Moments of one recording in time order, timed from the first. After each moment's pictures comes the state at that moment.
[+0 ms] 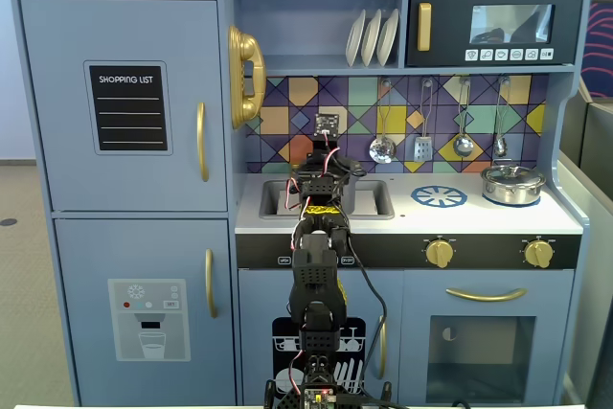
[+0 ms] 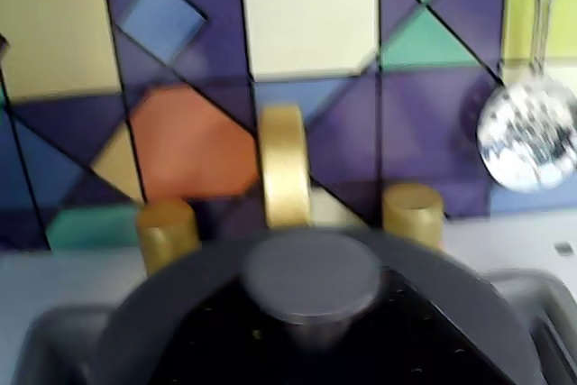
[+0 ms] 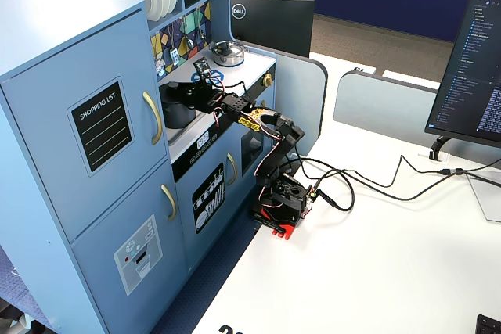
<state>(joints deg) 2.2 117.9 108.3 2.9 -89.9</state>
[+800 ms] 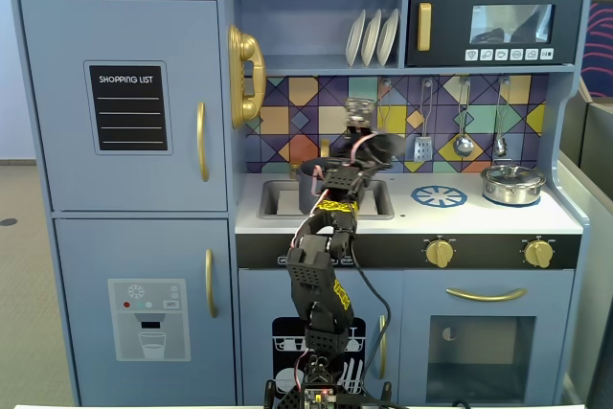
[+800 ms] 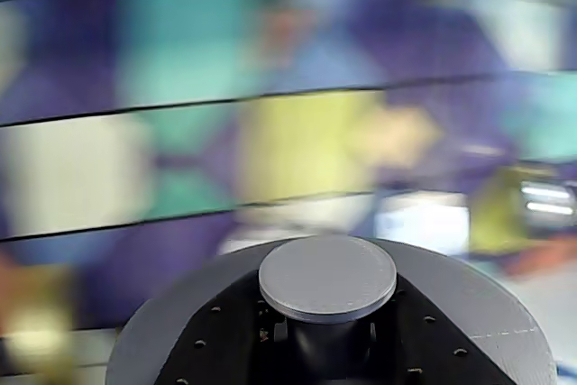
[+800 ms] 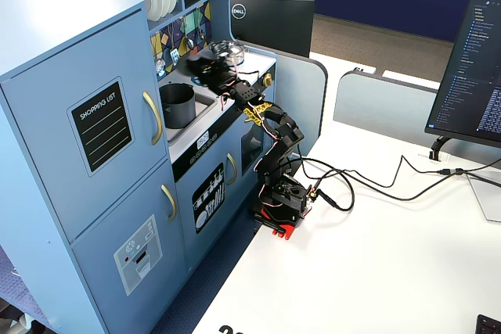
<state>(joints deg) 20.2 118.9 100.8 4.5 -91.1</state>
